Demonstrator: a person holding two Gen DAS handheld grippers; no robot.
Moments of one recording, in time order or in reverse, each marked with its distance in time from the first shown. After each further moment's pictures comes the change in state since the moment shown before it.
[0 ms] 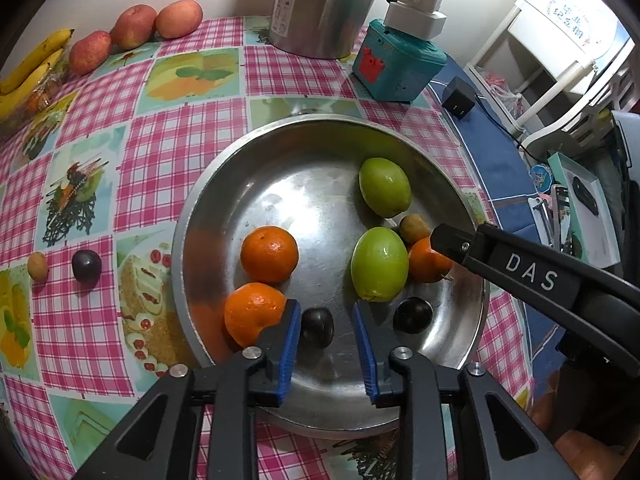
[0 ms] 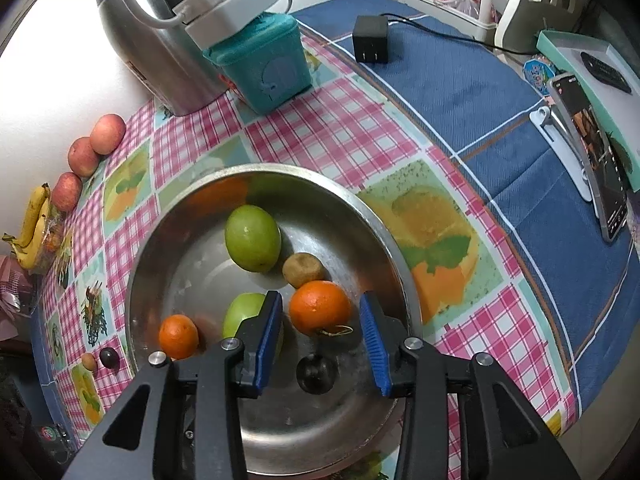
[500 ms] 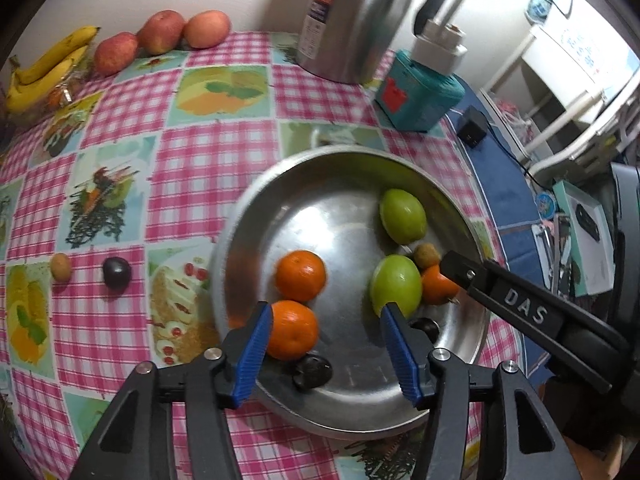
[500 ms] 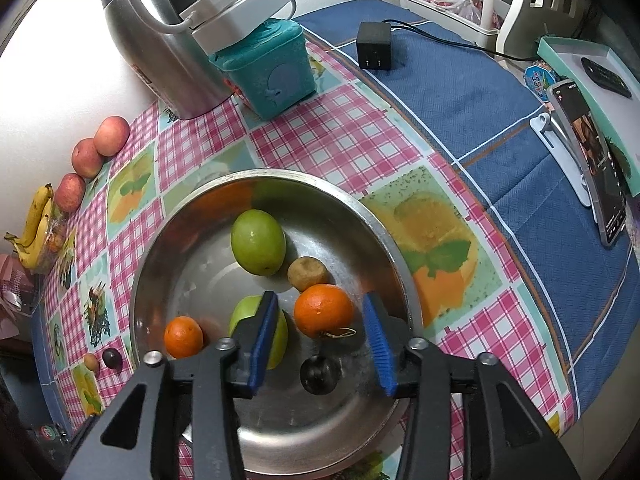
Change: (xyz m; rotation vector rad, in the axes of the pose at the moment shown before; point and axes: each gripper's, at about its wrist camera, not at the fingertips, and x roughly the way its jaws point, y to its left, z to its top) left arm -0.026 0.023 0.007 -0.060 -0.051 0.026; right arm -0.003 0.002 -0.001 -0.010 -0.009 -0.002
